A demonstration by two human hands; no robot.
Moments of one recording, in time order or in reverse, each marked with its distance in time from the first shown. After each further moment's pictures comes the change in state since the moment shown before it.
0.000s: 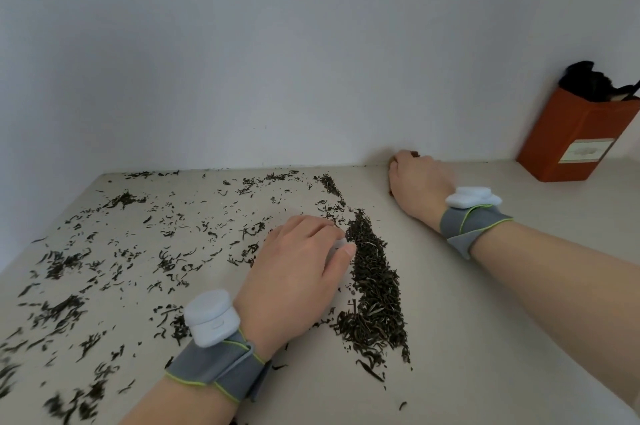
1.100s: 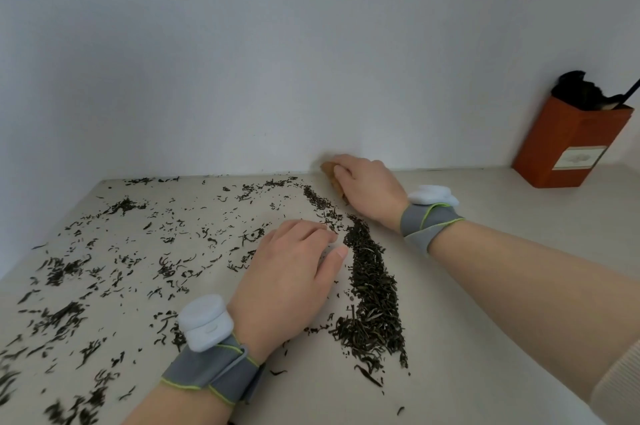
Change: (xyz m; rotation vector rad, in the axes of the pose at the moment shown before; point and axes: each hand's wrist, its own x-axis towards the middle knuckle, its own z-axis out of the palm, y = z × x) left_hand 0.000 -0.003 -0.005 -0.011 0.011 -0.030; right_hand -0.008 -0.069 -0.034 0.526 -0.213 -0.201
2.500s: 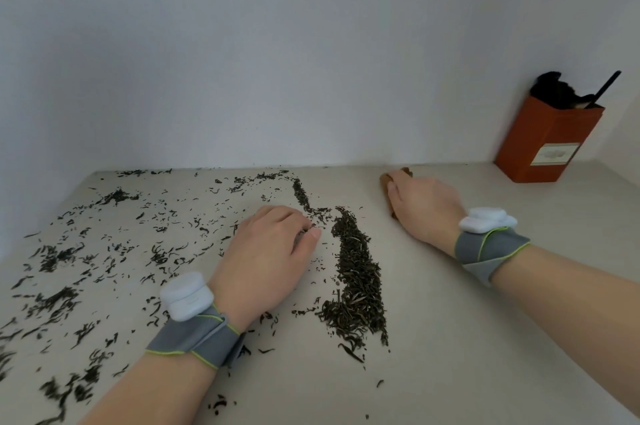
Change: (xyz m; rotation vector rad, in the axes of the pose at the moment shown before) left_hand 0.005 -0.015 -0.002 0.026 0.031 -0.047; right_hand -0.065 0.065 -0.034 -0.492 0.078 0.109
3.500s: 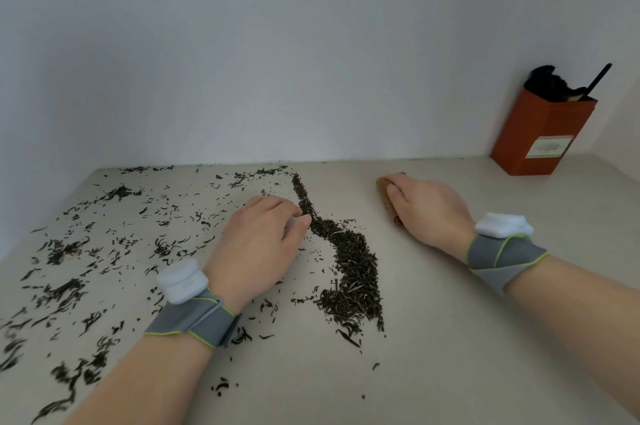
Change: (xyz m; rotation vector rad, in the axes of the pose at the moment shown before) left_hand 0.001 -0.007 -0.004 -0.011 0.028 -0.021; right_hand -0.027 -0.001 -0.013 0.118 -0.043 -0.011
